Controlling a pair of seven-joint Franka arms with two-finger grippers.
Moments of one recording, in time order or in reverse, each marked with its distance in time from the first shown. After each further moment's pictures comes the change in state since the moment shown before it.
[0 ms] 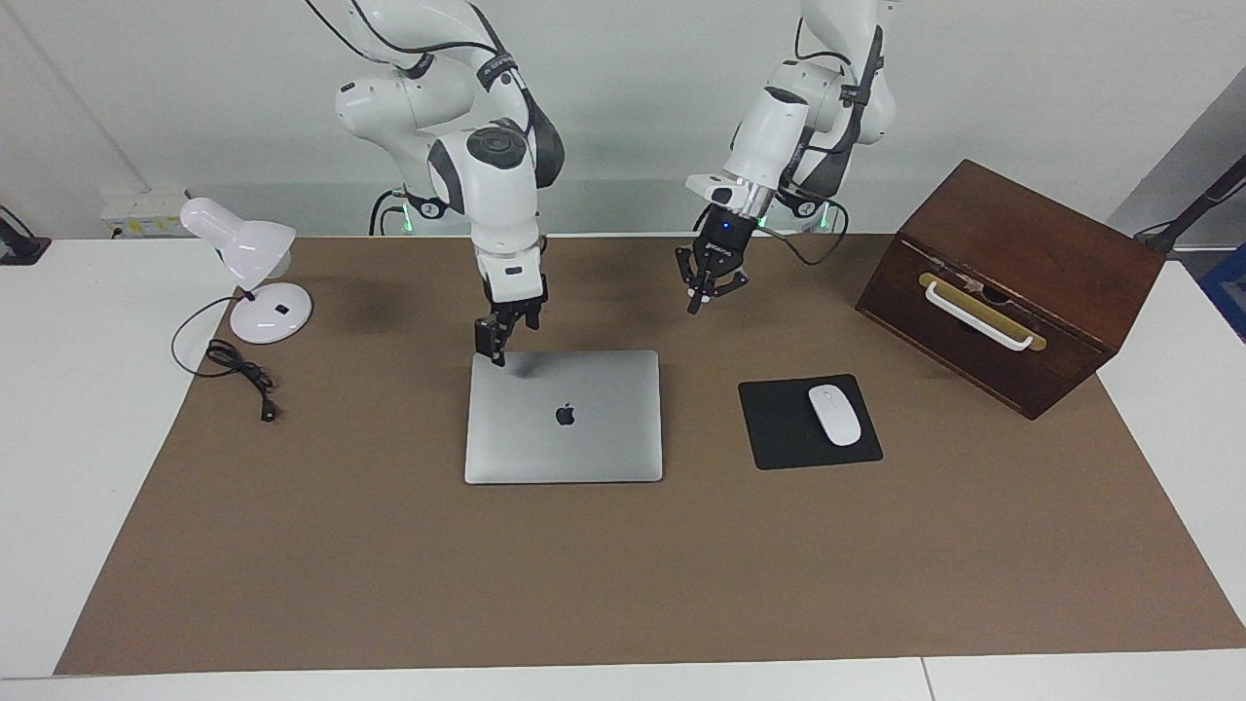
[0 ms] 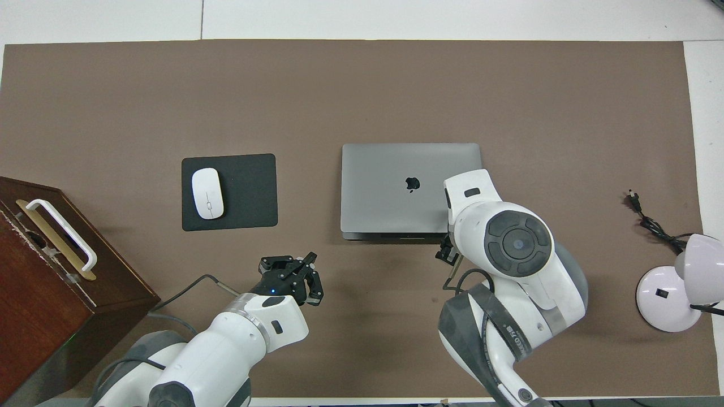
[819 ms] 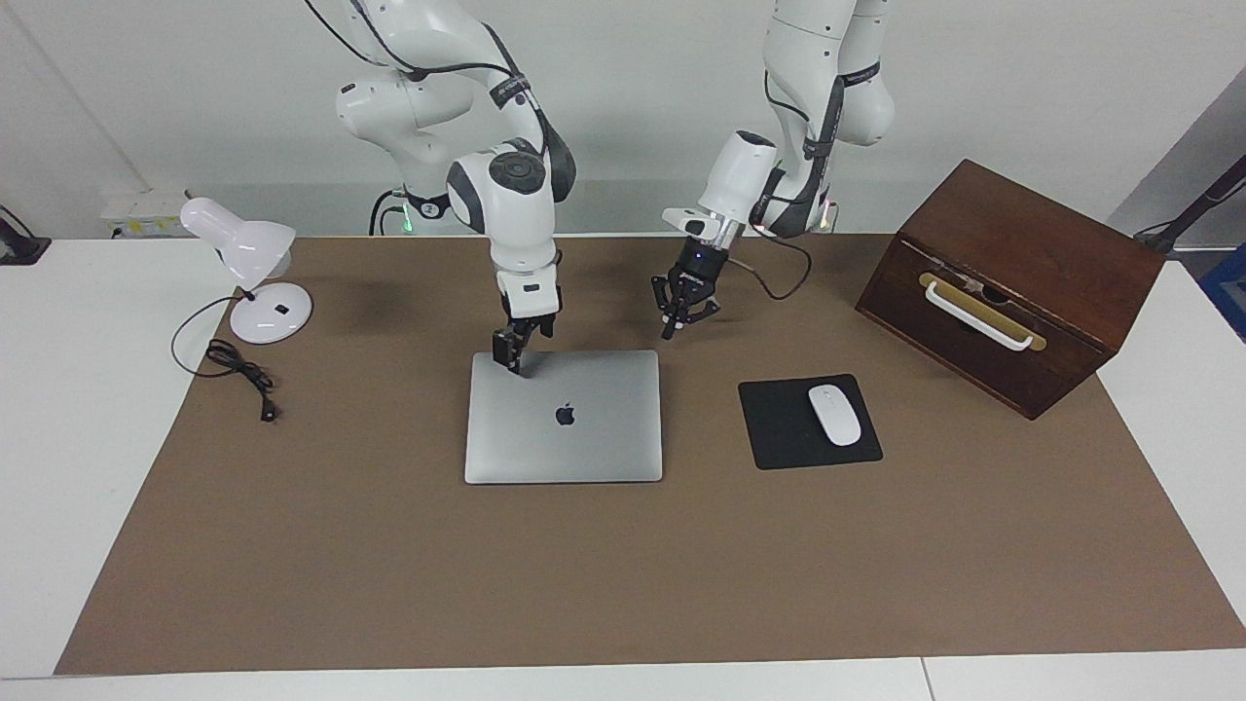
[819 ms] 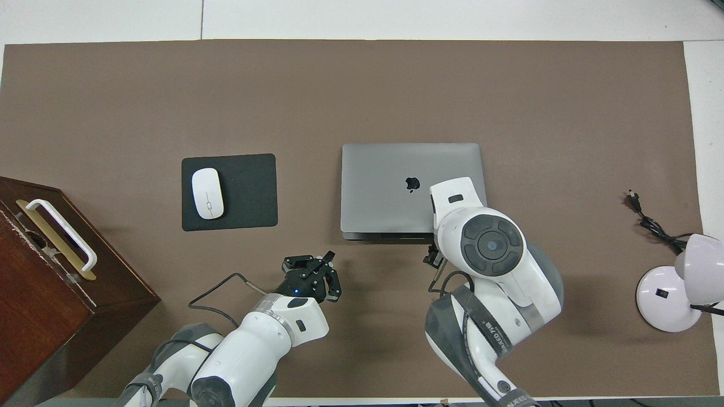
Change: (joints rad) left arm -0.055 0.251 0.001 0.032 0.000 0.290 -0.037; right arm 0.033 0.059 0.002 -0.009 0.000 0.034 0.058
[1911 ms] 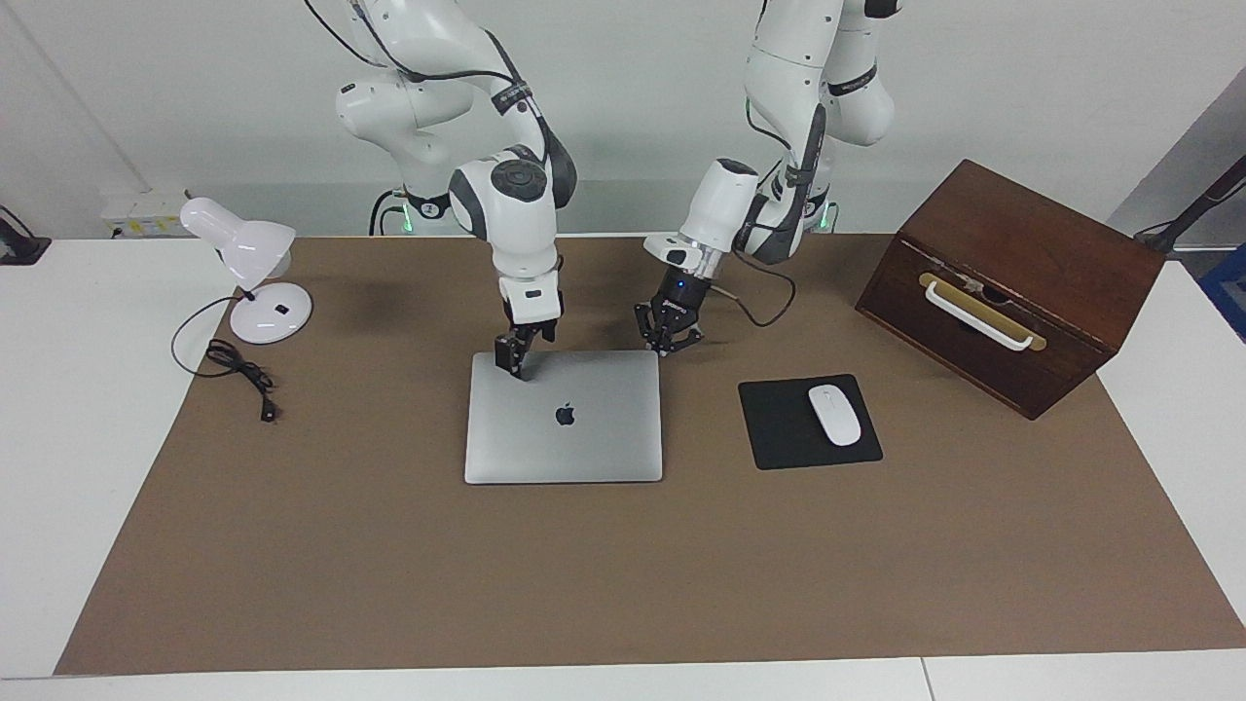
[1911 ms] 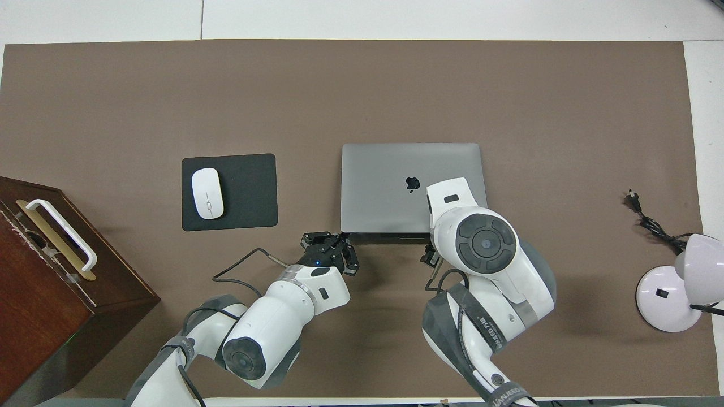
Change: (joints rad) left arm 0.000 0.174 0.008 0.166 0.000 0.001 -0.002; right arm 0.000 0.021 0.000 0.000 0.000 0.033 0.000
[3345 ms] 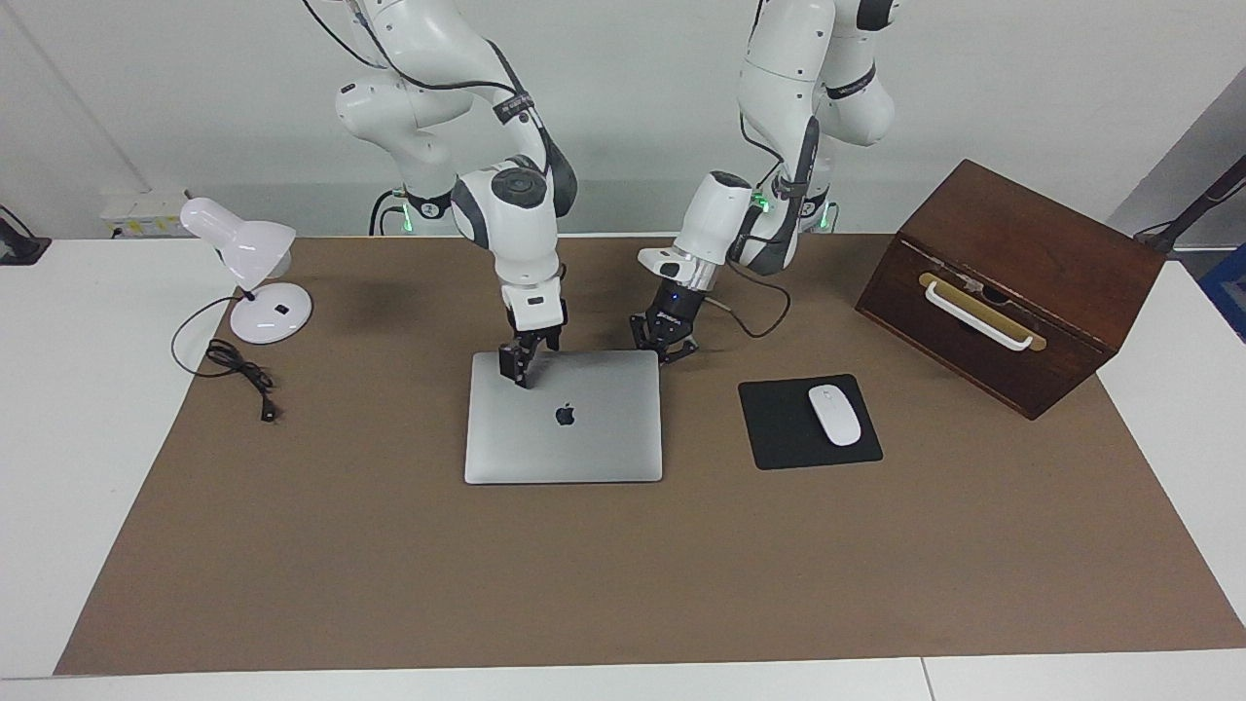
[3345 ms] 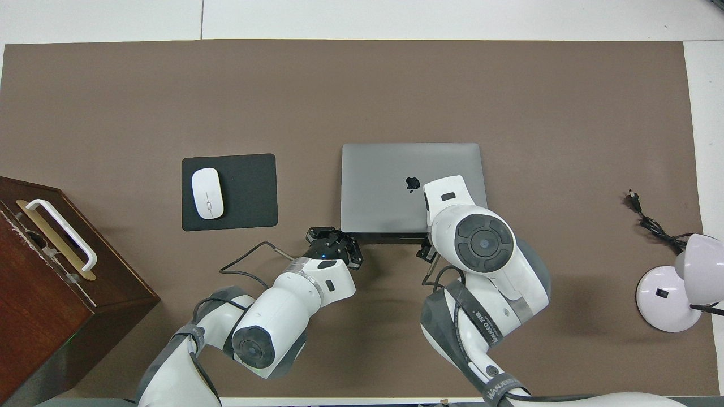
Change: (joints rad) left arm 0.001 0.059 0.005 0.048 0.017 0.003 0.005; right arm -0.001 0.032 -0.002 0.001 -0.005 0.064 0.000
